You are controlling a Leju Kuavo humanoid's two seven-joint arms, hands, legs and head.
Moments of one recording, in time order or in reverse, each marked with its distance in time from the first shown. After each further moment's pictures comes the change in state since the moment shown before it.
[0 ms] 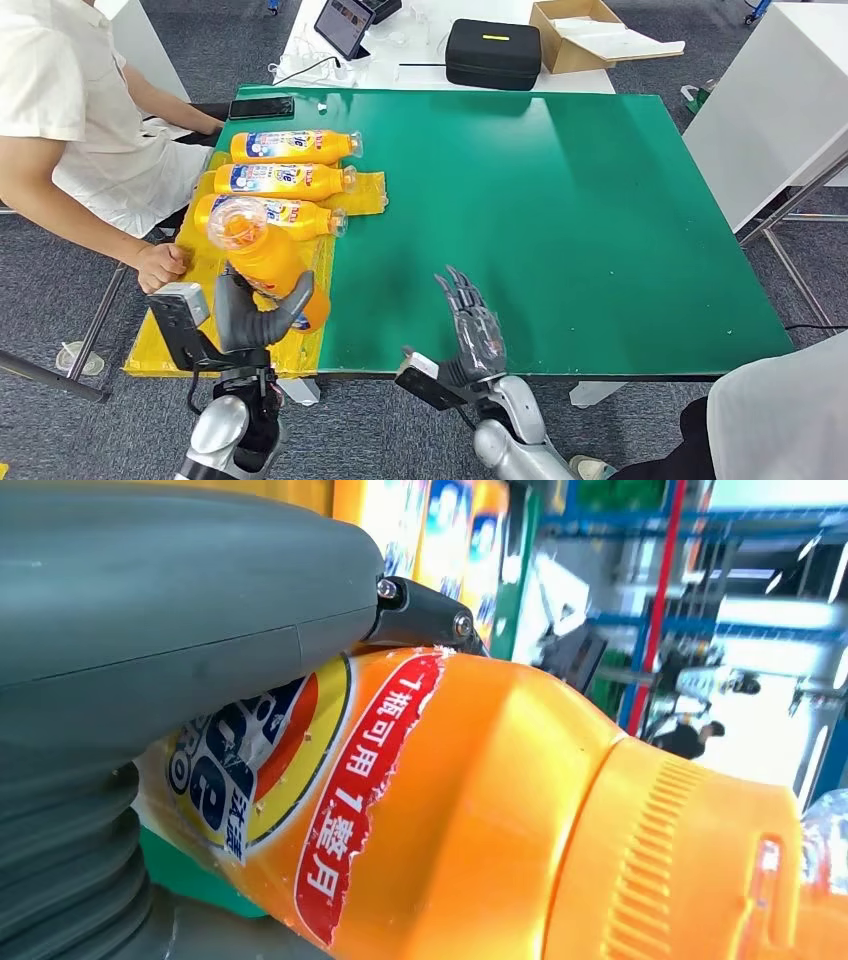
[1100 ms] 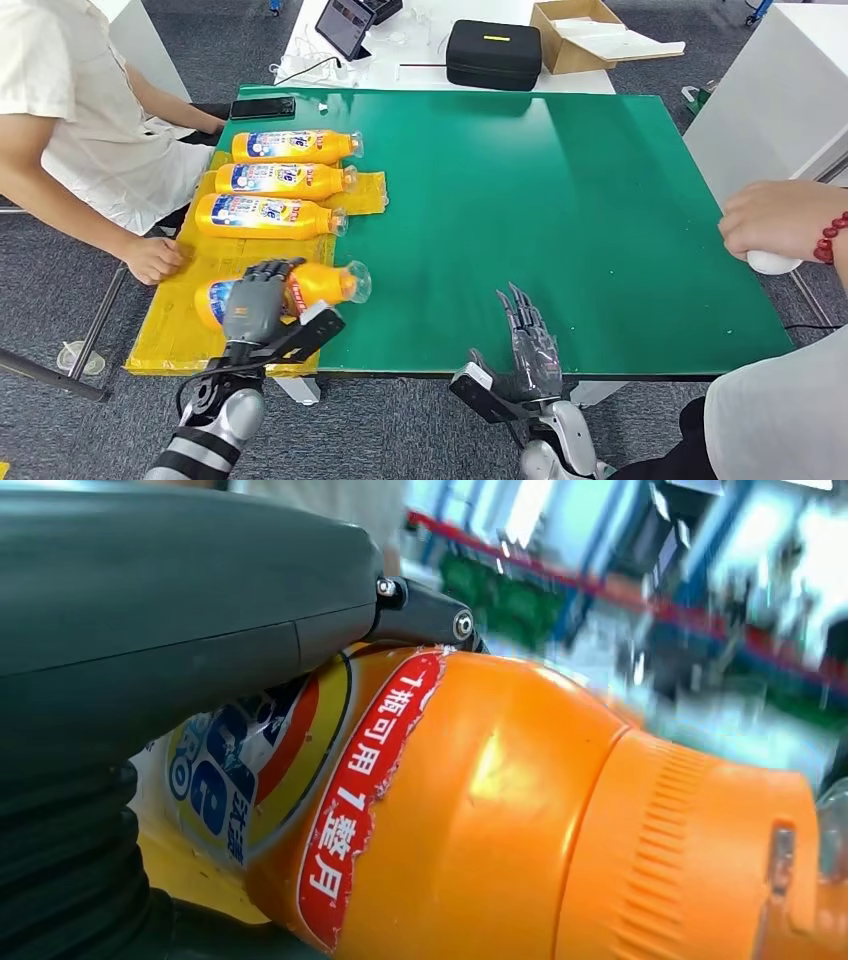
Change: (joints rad) left arm -0.173 0.130 -0.014 0.402 -1.074 -0.044 0.223; right arm 0.153 -0.024 -0.262 -0.166 0.078 0.099 -0.048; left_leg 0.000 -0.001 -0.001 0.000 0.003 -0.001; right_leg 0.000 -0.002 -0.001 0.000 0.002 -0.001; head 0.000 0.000
